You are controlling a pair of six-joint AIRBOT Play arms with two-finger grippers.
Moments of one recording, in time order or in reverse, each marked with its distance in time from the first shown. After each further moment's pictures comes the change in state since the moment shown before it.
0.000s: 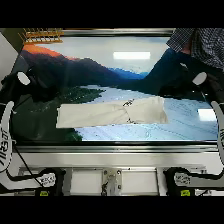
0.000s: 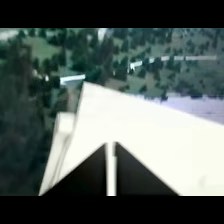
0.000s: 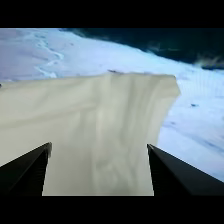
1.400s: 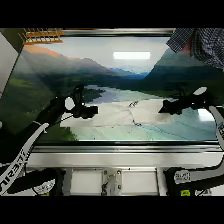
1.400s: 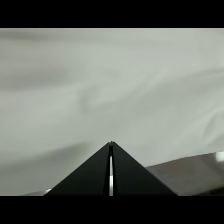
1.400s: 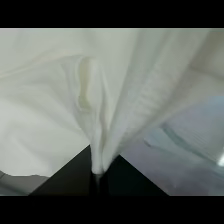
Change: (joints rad) left arm -0.501 0.079 -0.302 -0.160 0.255 -0.078; right arm -0.106 -0.132 -0.100 0.172 0.155 -0.100
